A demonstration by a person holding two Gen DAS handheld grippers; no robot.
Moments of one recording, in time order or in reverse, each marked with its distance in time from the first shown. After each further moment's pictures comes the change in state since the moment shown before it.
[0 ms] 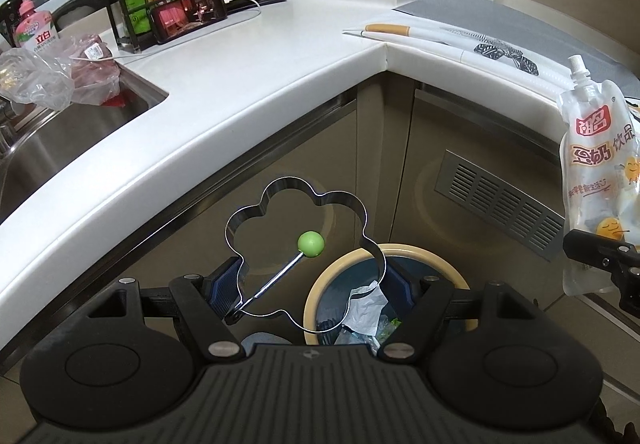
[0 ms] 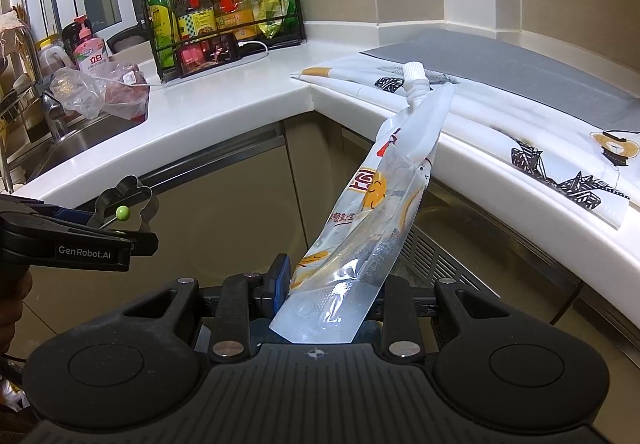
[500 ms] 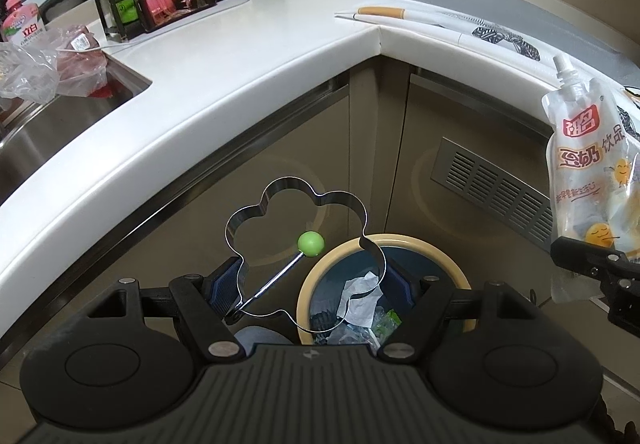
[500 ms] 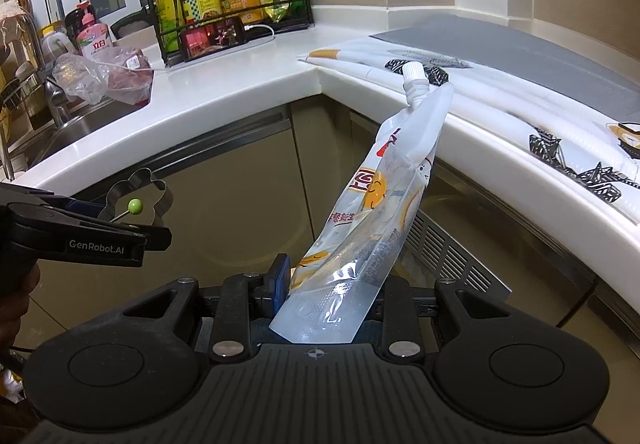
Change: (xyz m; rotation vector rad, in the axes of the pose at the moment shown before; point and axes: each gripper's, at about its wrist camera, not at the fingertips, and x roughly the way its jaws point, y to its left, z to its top) left arm 0.017 -0.003 0.002 0.011 0.042 -0.019; right arm 0.013 0.003 0.001 -0.015 0.053 0.021
